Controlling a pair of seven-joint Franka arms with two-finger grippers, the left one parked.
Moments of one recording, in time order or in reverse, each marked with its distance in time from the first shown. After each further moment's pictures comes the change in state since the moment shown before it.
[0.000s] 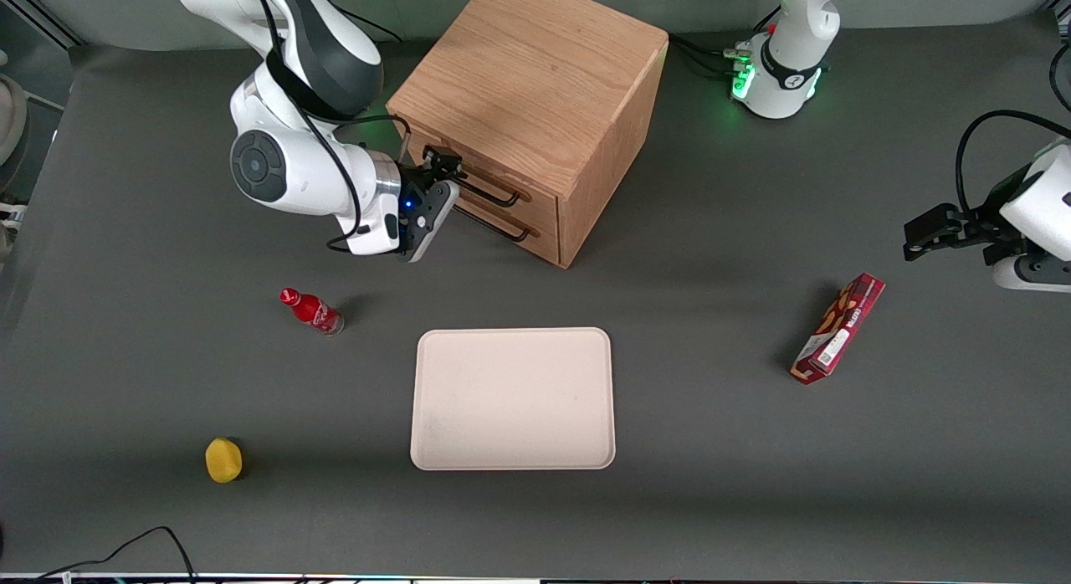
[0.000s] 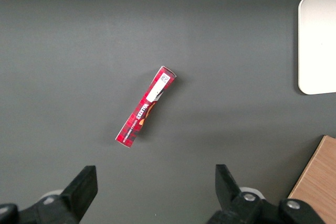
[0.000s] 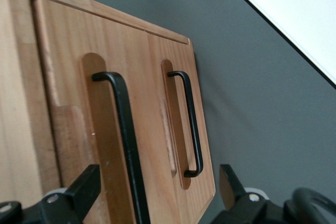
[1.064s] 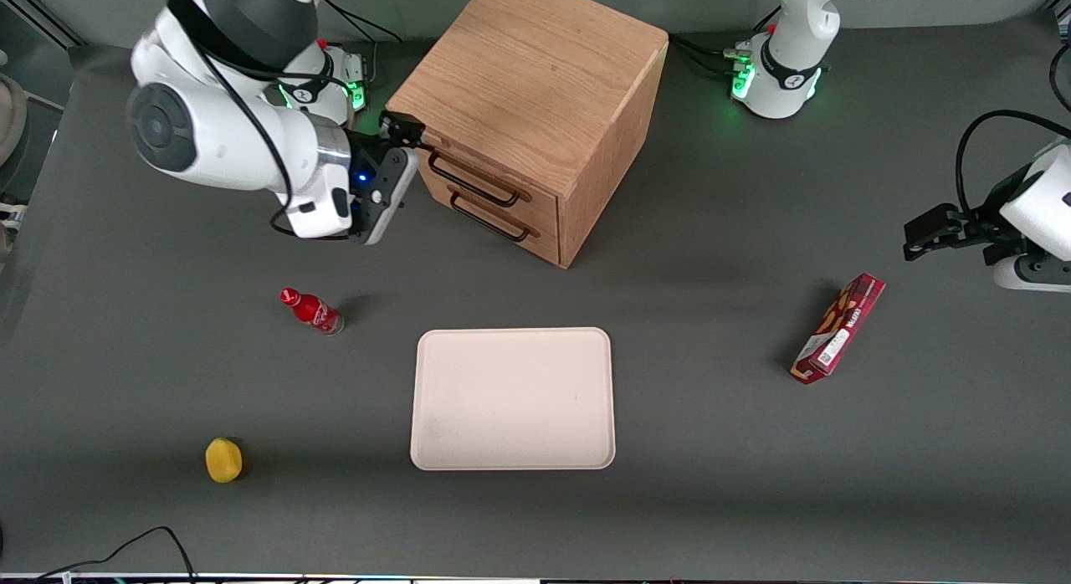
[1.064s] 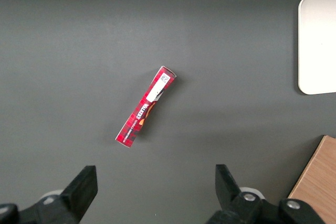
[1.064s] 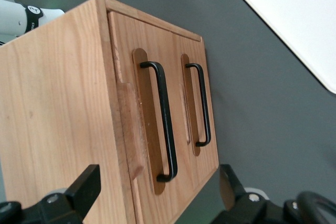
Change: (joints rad) arm 0.002 -0.020 -0.053 0.210 -0.001 -0.263 0.013
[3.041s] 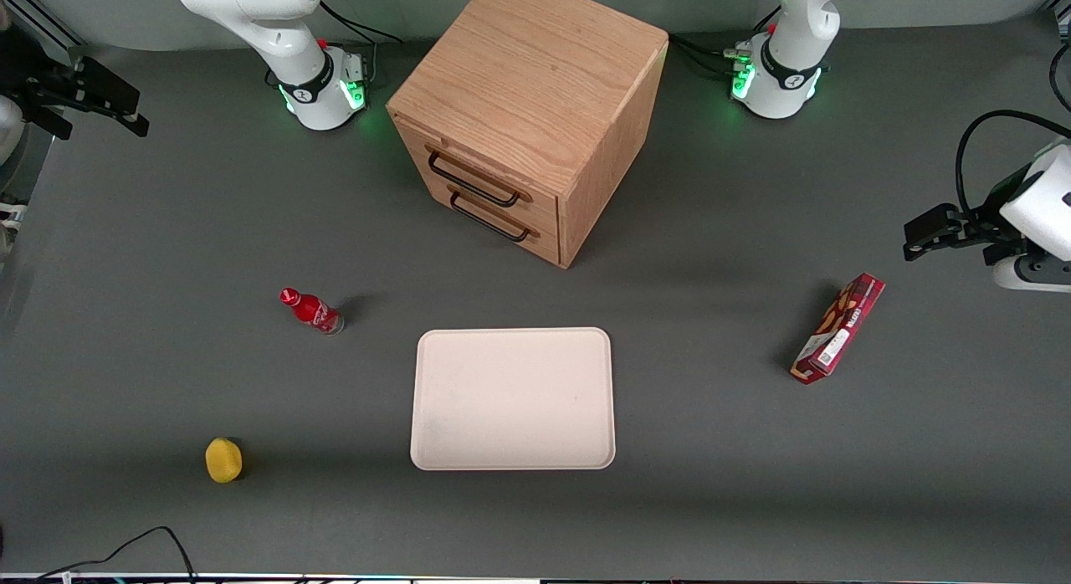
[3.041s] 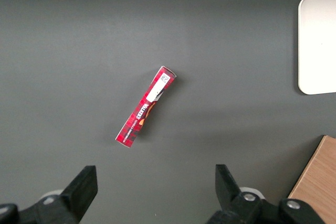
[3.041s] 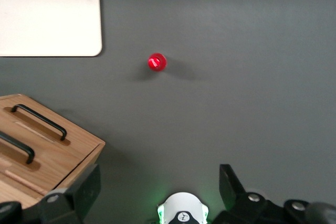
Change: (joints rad) arm -0.016 -0.324 -0.421 0.170 -0.383 -0.285 0.476
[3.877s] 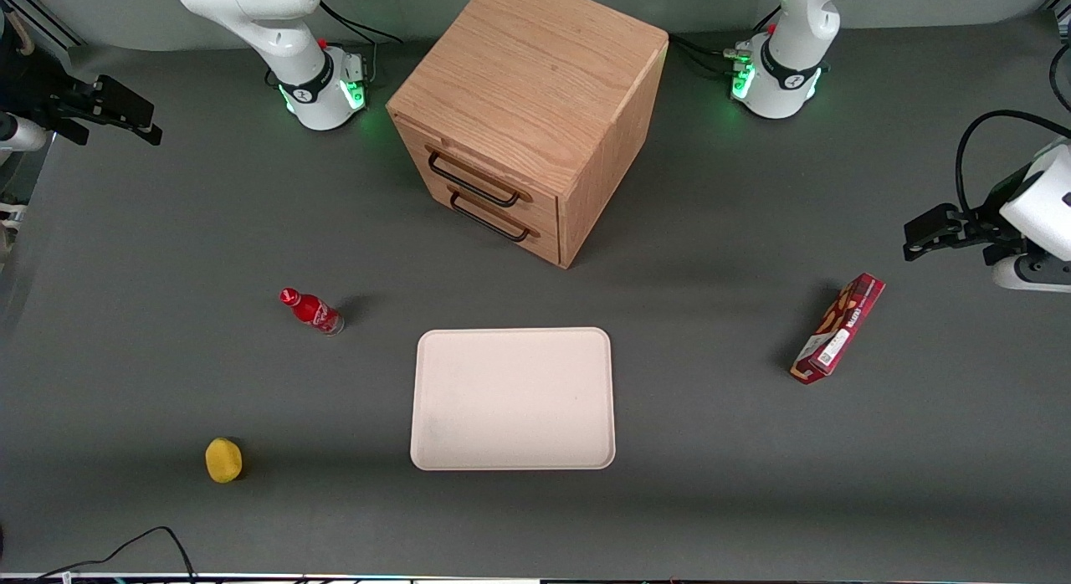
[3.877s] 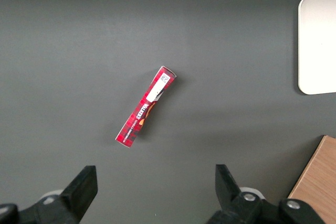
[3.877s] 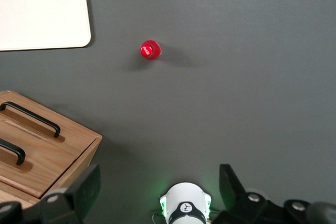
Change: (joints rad) arm 0.003 -0.004 -0.015 -0.081 -0.020 0.000 0.041
